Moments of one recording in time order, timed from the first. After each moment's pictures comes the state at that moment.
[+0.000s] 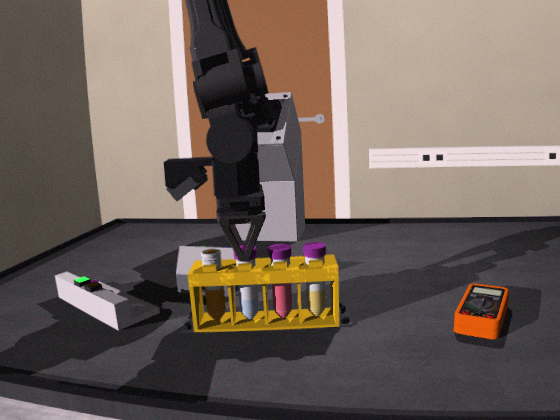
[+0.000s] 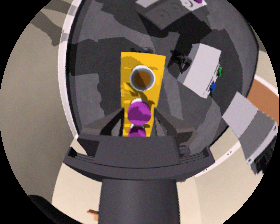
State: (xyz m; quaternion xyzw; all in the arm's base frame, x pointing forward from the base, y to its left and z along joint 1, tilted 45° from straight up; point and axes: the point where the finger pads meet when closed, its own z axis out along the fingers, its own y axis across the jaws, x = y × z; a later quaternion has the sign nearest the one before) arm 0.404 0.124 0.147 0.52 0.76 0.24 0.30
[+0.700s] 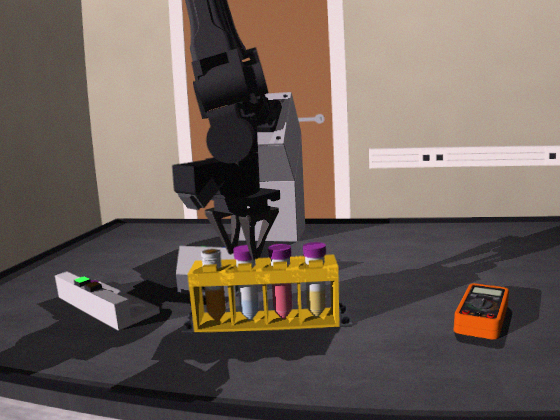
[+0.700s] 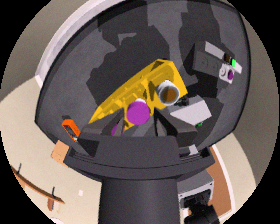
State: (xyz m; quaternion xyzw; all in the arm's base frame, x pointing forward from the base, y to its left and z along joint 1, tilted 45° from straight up) arm 0.404 0.124 0.147 0.16 0.91 0.09 0.37
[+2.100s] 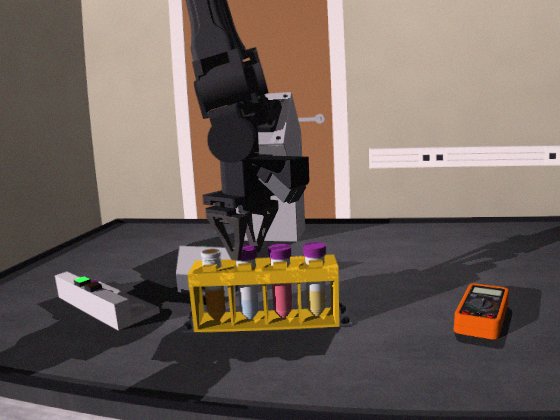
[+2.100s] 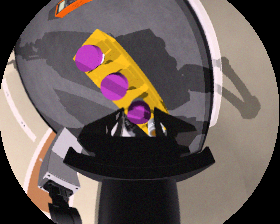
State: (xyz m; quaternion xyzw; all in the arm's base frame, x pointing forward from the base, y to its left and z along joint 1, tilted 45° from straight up) arm 0.403 0.126 0.147 -0.54 0.75 -0.20 0.33
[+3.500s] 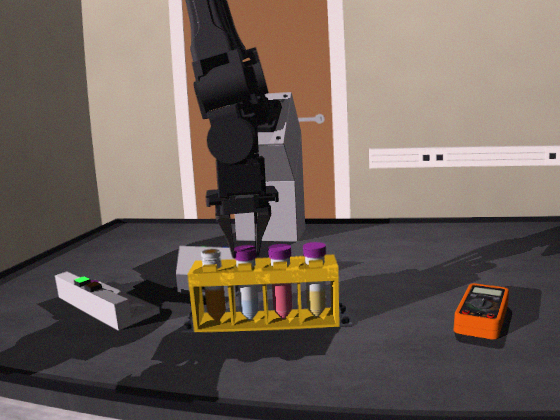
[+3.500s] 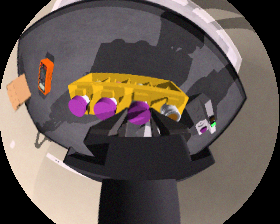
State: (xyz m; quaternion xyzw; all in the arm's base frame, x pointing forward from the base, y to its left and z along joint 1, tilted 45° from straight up) arm 0.405 0.126 0.147 -0.20 0.90 -0.05 0.38
